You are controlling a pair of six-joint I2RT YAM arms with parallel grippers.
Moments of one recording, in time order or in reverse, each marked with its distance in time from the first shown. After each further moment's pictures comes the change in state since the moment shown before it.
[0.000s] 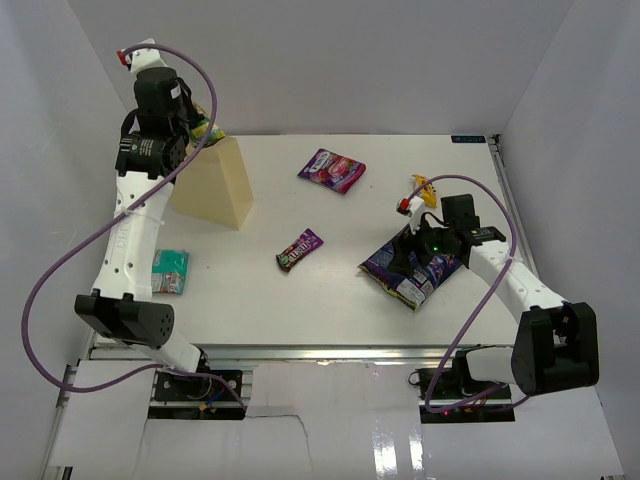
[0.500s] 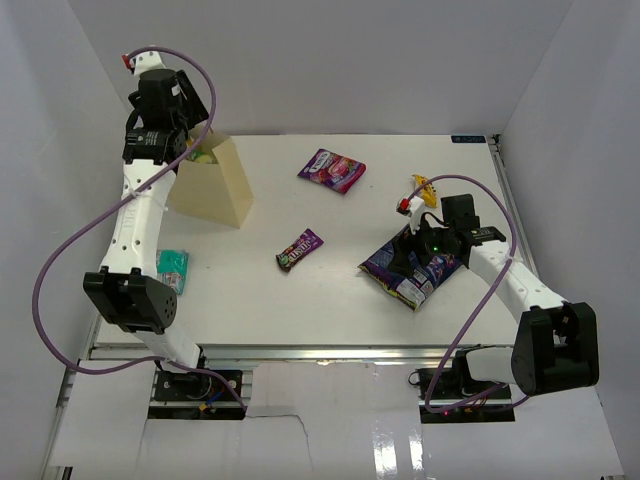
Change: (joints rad) left arm 0.087 0.113 -0.031 0.066 0.034 0.031; right arm 0.000 0.000 0.000 0.000 0.001 -0.002
